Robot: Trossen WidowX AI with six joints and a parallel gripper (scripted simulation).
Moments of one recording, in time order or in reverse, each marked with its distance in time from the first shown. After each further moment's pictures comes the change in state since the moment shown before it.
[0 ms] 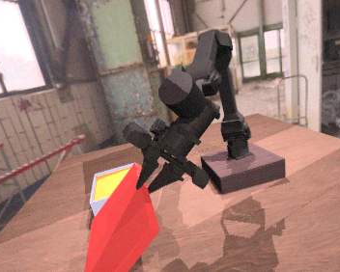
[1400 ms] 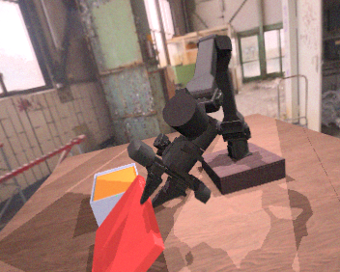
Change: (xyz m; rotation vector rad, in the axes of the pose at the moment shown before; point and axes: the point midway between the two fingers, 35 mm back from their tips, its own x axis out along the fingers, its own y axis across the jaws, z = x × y) arm 0.022 -0.026 0.000 0.000 -0.002 0.001
